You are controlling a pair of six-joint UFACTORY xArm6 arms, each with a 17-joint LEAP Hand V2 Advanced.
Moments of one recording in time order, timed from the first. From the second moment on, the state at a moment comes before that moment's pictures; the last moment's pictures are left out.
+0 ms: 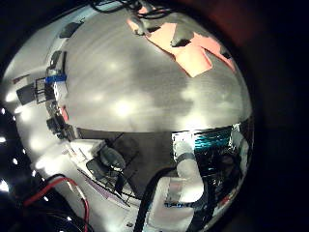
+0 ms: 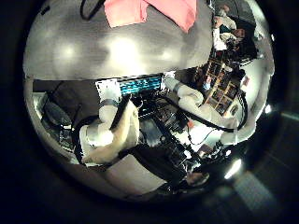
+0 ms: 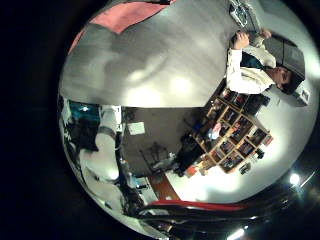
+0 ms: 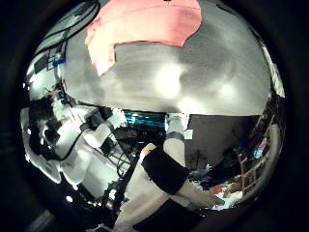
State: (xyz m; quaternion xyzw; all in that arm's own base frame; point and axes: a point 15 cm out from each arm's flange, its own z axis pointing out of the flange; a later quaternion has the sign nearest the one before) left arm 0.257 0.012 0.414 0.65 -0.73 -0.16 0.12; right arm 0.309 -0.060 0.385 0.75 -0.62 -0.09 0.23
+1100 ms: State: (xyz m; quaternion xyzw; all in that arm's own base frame) left arm 0.372 -0.022 0.262 0.57 -0.81 -0.17 0.03; right arm 0.307 -0.073 0.368 0.72 -0.66 -0.16 0.17
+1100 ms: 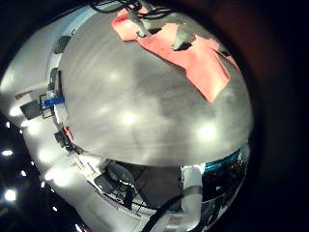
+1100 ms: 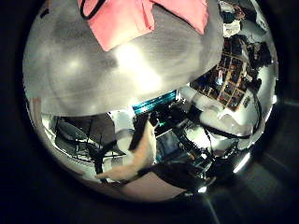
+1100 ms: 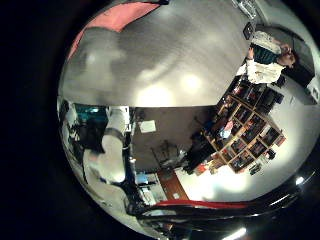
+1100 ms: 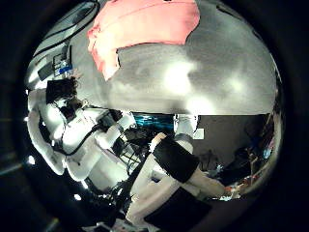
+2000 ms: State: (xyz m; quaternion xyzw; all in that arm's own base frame) left arm 0.387 -0.039 0.190 0.56 -0.81 -0.16 0.00; right arm 0.309 -0.075 0.365 0.72 -0.66 -0.16 0.17
